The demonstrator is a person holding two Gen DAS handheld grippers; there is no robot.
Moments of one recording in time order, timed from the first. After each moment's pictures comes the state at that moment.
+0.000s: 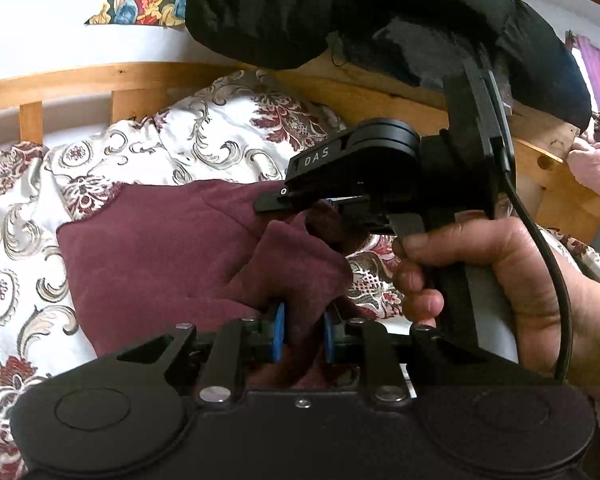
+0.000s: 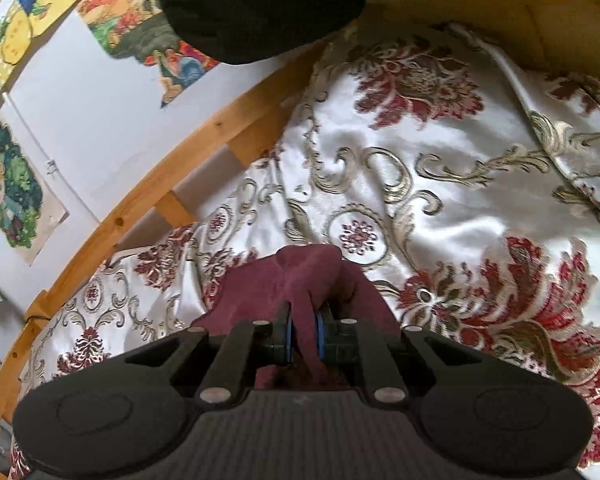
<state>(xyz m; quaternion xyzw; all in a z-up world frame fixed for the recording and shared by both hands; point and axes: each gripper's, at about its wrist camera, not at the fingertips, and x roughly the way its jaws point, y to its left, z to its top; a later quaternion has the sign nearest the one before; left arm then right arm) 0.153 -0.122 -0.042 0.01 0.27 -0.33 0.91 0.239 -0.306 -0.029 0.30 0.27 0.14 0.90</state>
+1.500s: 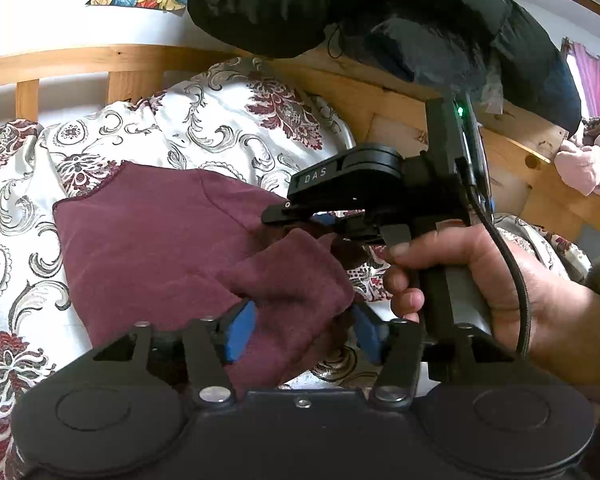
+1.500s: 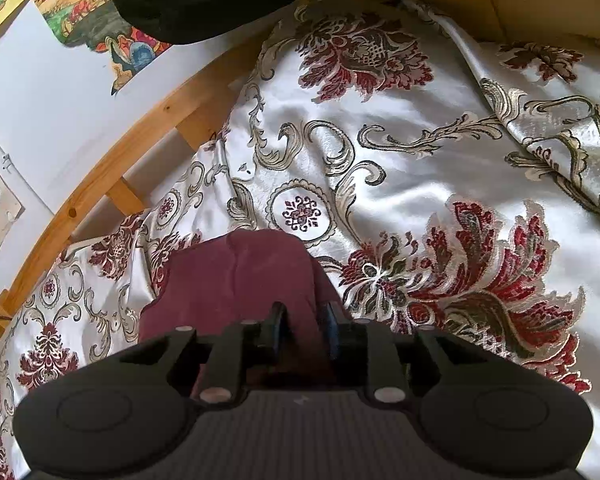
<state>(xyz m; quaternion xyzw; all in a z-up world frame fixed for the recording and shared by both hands) 0.146 -0.110 -0.043 -0.02 0.29 -0.34 0.89 0.240 -0.311 -0.050 0.30 0.31 0.08 0.90</state>
